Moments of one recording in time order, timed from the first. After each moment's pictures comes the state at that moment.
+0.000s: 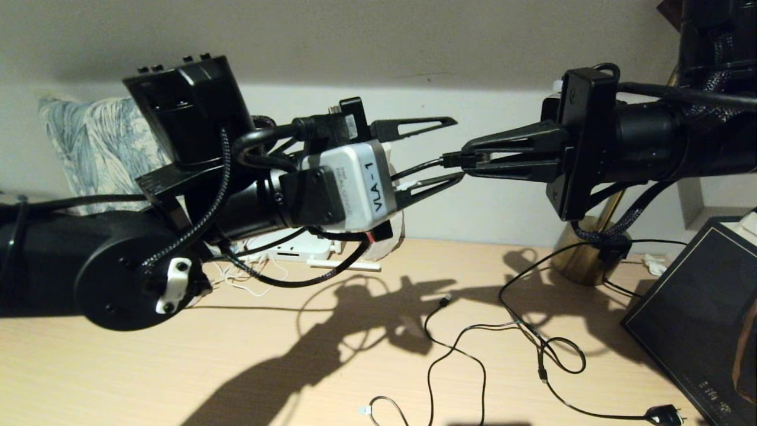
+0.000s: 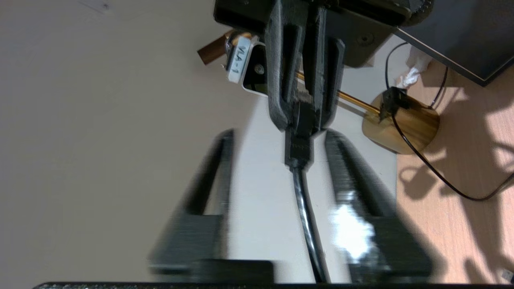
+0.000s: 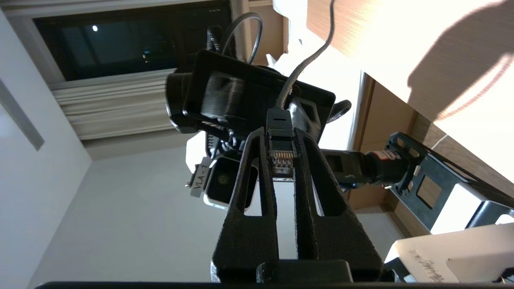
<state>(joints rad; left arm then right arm) -0.66 1.74 -1.17 -0.79 -0.64 1.20 0.45 1.61 -1.45 0.05 0.92 1.29</state>
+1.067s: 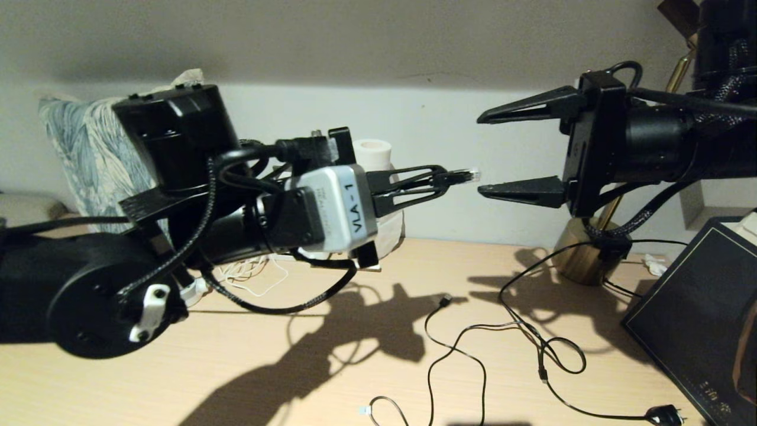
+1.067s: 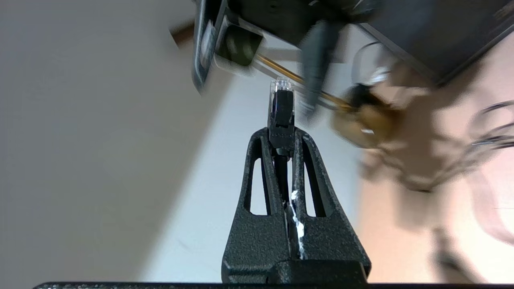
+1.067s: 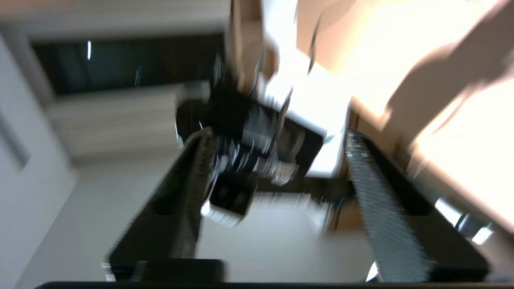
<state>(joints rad) -0.65 1.68 -1.04 -0.79 -0.63 1.11 0.37 1.58 -1.41 0.03 0.86 1.24</state>
